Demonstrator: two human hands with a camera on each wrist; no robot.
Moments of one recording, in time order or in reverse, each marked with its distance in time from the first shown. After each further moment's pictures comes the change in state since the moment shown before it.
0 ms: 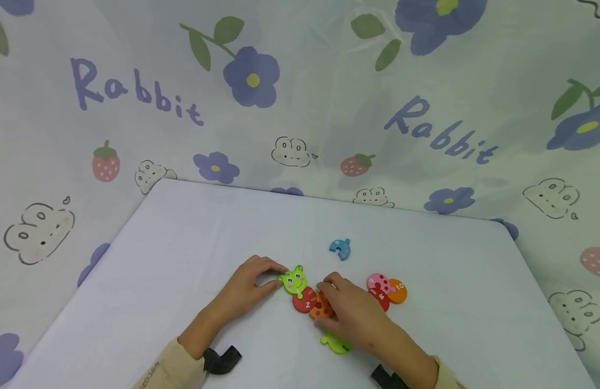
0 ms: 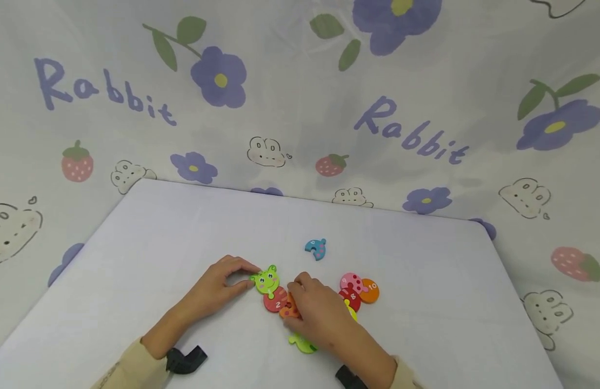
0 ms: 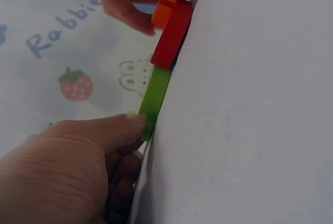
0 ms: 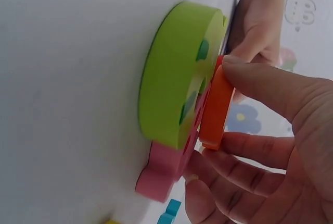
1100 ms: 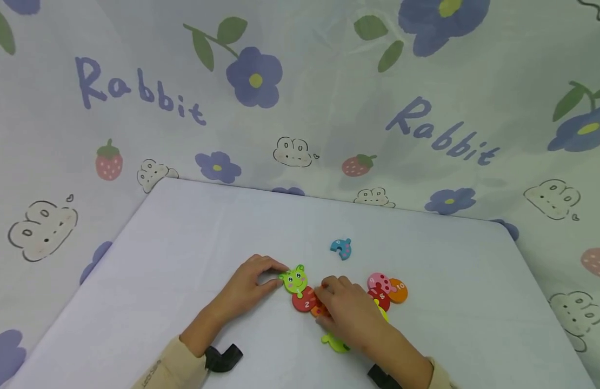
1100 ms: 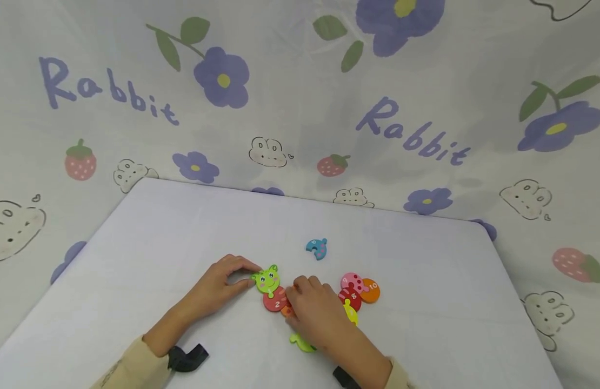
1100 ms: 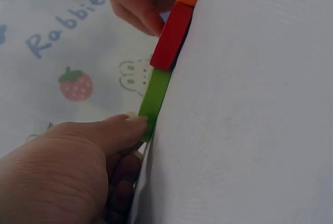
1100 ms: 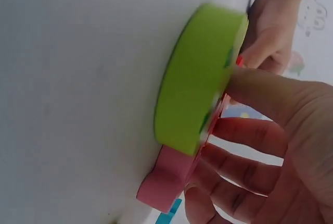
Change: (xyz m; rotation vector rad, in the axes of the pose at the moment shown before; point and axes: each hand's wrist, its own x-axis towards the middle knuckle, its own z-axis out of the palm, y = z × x) left_hand -0.001 0.000 -0.001 -0.009 -0.007 0.004; right_hand 0.000 -0.009 0.006 -0.218 0.016 -0.068
